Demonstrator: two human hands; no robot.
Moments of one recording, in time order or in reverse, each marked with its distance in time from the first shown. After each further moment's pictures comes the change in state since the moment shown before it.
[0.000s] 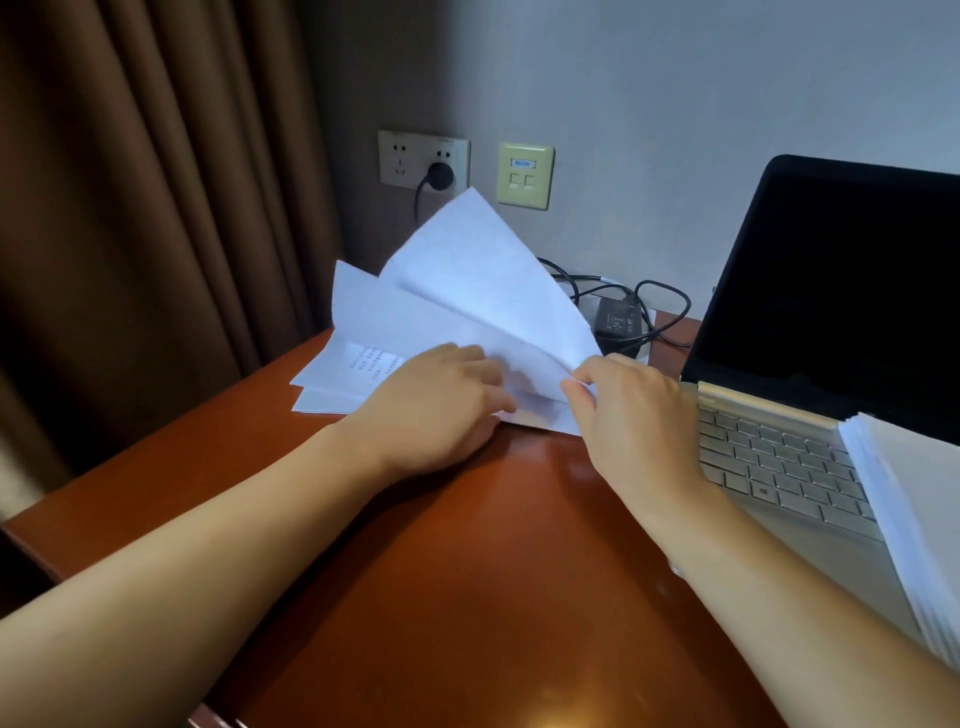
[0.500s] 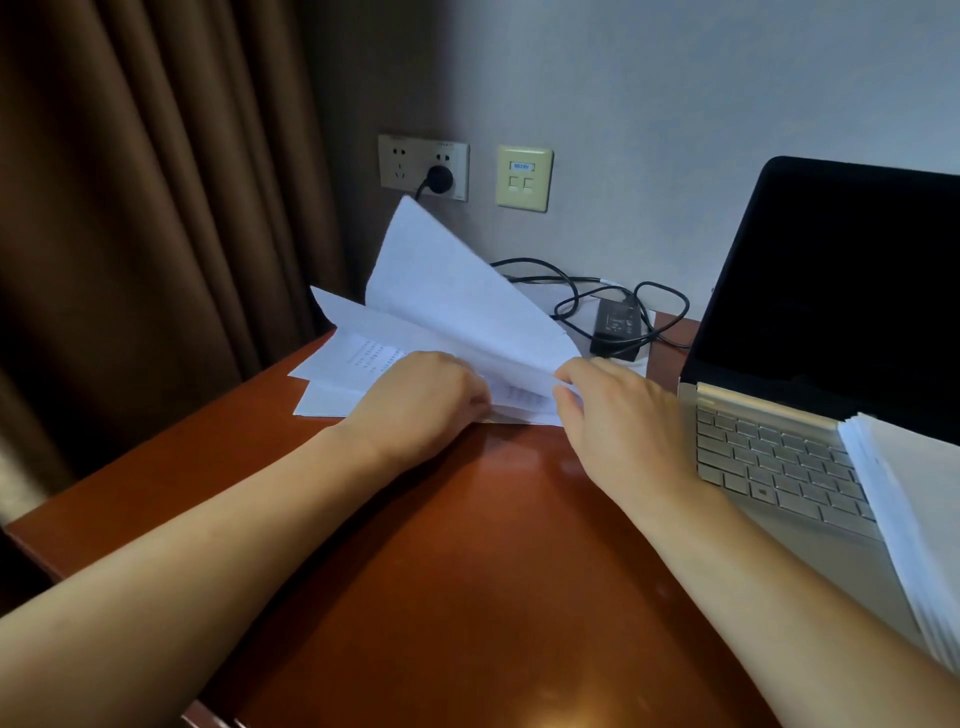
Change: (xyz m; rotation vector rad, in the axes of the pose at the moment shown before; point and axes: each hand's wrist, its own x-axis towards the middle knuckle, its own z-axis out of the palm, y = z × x) left_hand 0.003 0.001 -0.006 -0.163 -0.183 -0.393; right_hand -0.002 -0.002 0.001 -0.002 -0.058 -0.098
